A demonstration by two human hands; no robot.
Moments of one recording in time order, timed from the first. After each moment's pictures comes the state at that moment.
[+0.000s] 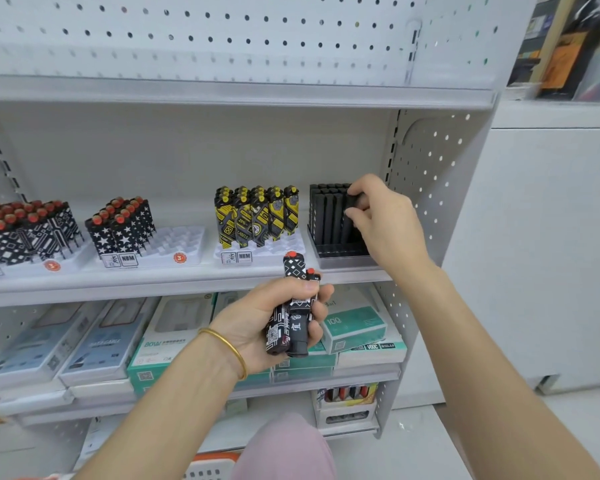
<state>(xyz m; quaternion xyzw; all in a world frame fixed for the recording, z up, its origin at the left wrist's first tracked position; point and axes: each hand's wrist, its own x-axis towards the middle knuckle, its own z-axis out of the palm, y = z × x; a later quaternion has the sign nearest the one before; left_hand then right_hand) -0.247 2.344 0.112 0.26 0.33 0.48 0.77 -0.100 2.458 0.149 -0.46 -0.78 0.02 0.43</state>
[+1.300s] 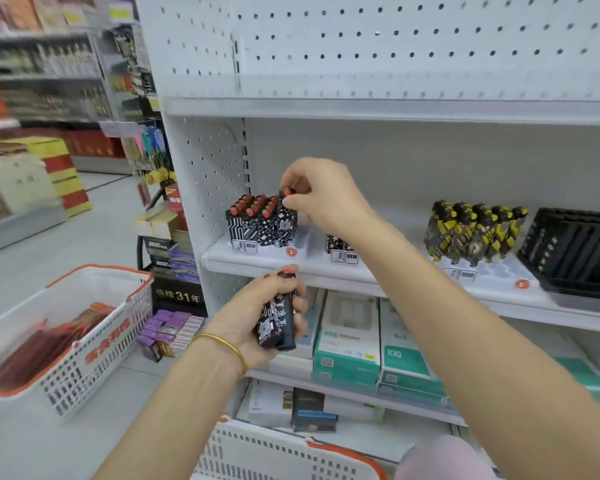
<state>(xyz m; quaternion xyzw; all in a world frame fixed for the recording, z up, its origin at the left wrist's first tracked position) -0.448 2.248 0.112 0.15 0.37 0.69 0.60 -0.393 2.373 0.202 -0.22 -0.90 0.19 0.33</state>
